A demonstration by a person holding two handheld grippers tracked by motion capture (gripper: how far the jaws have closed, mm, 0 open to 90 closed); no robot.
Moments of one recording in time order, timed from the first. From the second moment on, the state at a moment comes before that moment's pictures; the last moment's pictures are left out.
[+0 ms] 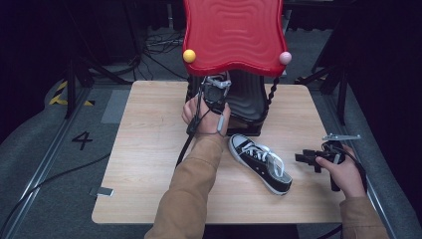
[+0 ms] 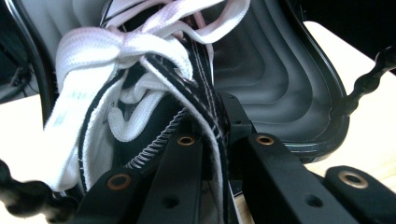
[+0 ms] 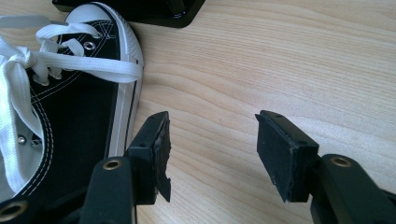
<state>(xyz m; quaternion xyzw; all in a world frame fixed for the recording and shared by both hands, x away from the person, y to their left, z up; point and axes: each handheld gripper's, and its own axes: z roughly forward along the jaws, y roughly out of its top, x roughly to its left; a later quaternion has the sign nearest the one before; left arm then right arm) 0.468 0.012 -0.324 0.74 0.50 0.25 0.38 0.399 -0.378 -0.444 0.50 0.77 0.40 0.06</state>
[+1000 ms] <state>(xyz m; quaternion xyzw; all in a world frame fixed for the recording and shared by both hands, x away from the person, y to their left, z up) 0.496 0.000 -0.336 0.75 0.52 0.18 0.37 0.393 -0.382 -0.452 0.50 0.77 0.39 0.06</state>
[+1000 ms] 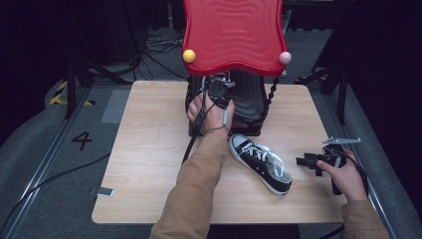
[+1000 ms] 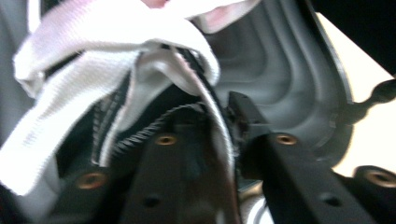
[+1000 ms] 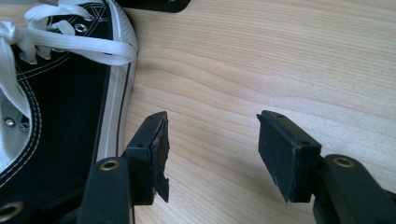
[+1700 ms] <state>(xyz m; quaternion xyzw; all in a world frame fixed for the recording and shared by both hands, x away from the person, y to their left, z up) 0.404 0.051 -0.303 0.81 0.41 0.10 0.40 0.397 -0.374 -0.451 0.50 0.78 0.38 0.06</state>
